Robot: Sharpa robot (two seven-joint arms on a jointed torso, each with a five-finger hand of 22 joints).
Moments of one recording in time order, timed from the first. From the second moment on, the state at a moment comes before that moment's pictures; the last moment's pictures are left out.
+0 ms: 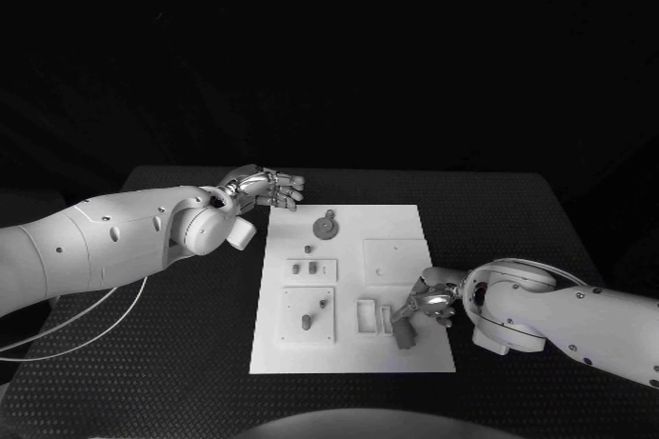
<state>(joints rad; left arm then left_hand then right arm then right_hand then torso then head) 1.28 -0.77 -0.24 1.21 -0.14 -0.11 0.23 0.94 -0.06 0.44 -0.25 0.05 0.88 0.16 0.29 0.52 1.16 0.10 0.13 0.34 0.96 0.07 0.55 0.71 0.02 0.94 -0.03 0.07 1.06 1.13 -0.82 -0.21 1.59 -1.11 -0.03 -0.45 0.69 -0.11 0.48 -0.28 0.05 0.98 0.08 0.12 0.91 1.15 -0.02 1.16 1.25 1.28 -0.12 1.47 0.96 0.24 1.13 -0.04 0.83 1.31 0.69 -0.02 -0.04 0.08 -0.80</state>
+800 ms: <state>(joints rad) 1.28 -0.77 -0.24 1.21 -0.14 -0.11 0.23 0.94 -0.06 0.44 -0.25 0.05 0.88 0.17 0.29 0.52 1.16 0.10 0.13 0.34 0.96 0.07 0.55 0.71 0.02 0.93 -0.03 0.07 1.06 1.12 -0.87 -0.22 1.65 -1.26 -0.11 -0.43 0.66 -0.27 0.57 -0.19 0.05 0.99 0.08 0.11 0.91 1.15 -0.02 1.16 1.23 1.27 -0.12 1.47 0.94 0.24 1.14 -0.04 0.83 1.31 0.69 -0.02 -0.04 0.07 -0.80</state>
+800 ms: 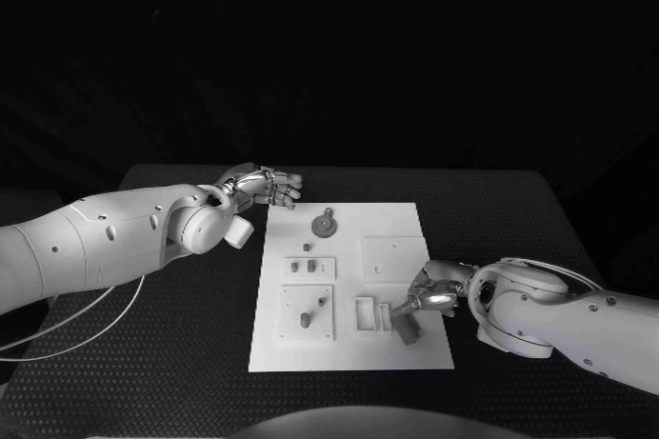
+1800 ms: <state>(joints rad) 1.28 -0.77 -0.24 1.22 -0.14 -0.11 0.23 0.93 -0.06 0.44 -0.25 0.05 0.88 0.17 0.29 0.52 1.16 0.10 0.12 0.34 0.96 0.07 0.55 0.71 0.02 0.93 -0.03 0.07 1.06 1.13 -0.89 -0.22 1.72 -1.29 -0.07 -0.40 0.75 -0.21 0.55 -0.26 0.05 1.06 0.06 0.11 0.93 1.19 -0.04 1.18 1.23 1.29 -0.13 1.47 0.94 0.24 1.14 -0.04 0.83 1.31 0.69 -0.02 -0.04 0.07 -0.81</state>
